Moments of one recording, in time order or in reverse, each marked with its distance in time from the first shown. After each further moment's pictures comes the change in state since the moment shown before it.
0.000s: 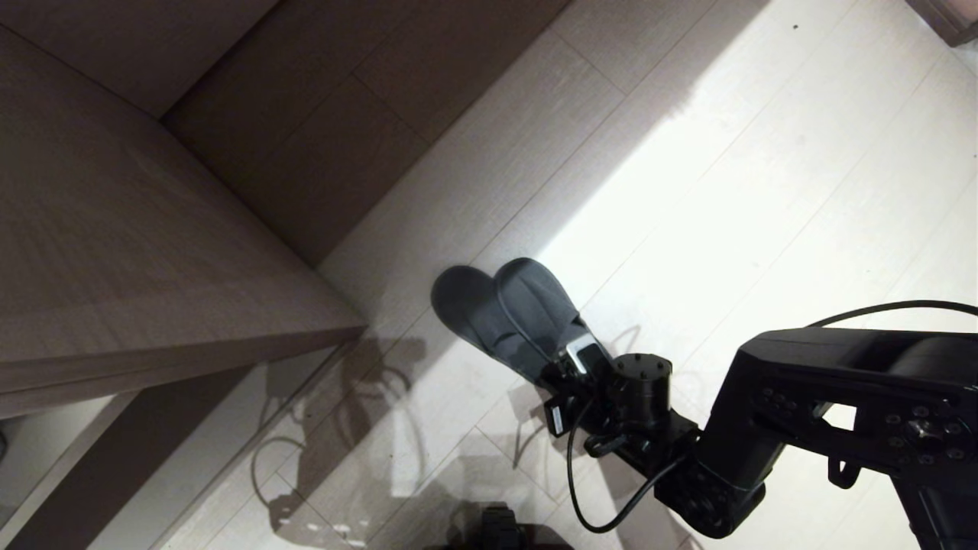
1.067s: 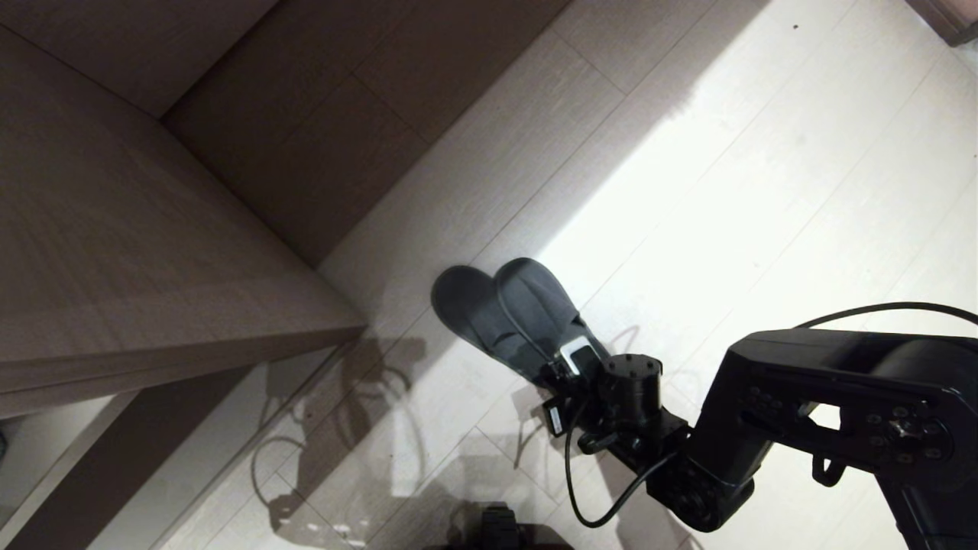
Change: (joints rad) left arm 0.000 0.000 0.000 0.000 0.000 0.001; right arm -0.007 0.035 -0.043 0.053 -0.062 -0.041
